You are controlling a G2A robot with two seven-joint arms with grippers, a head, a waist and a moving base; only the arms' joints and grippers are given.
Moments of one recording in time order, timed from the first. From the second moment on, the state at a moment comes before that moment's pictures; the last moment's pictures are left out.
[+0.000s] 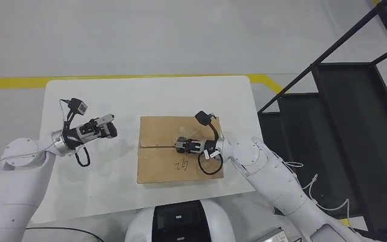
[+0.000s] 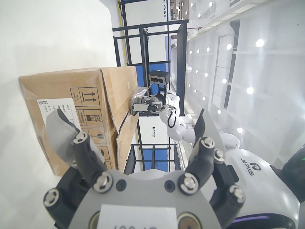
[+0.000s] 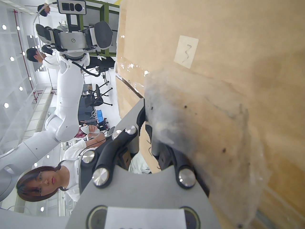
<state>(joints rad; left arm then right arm) 1.13 -0.90 -1.33 -1.28 -0.55 -0.32 -1.15 -1.22 -1.14 1.00 -1.62 -0.05 -0.01 0.74</state>
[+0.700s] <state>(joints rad) 1.15 -0.89 -1.36 -1.29 -0.57 -0.33 -1.15 -1.18 -1.15 0.99 -1.71 -0.07 0.02 0.79</state>
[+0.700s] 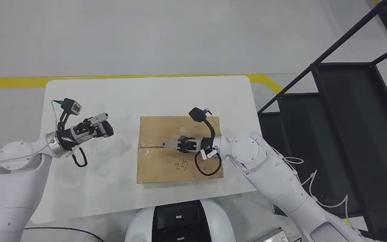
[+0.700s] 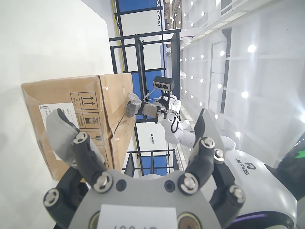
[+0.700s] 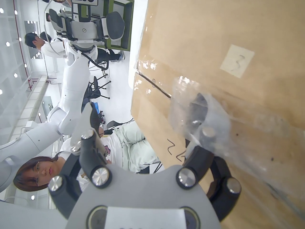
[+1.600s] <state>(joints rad) 1.19 -0.89 -1.38 -1.34 -0.55 -0.32 -1.10 -0.90 -1.26 0.71 -1.54 -0.01 0.06 0.79</state>
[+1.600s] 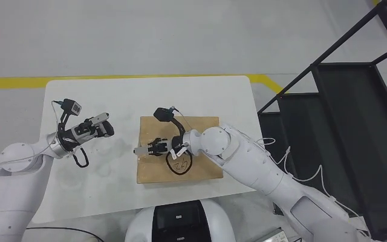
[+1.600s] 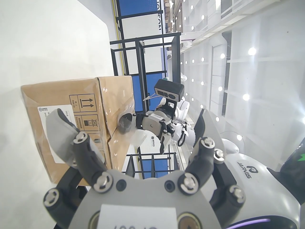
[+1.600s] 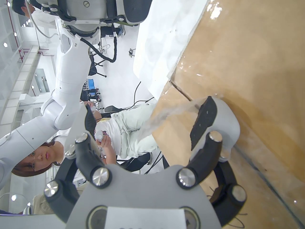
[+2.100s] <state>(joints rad) 1.22 -0.89 -1.41 -1.36 -0.55 -0.31 -1.10 -0.82 -1.32 0.63 -1.47 0.02 0.05 0.81</state>
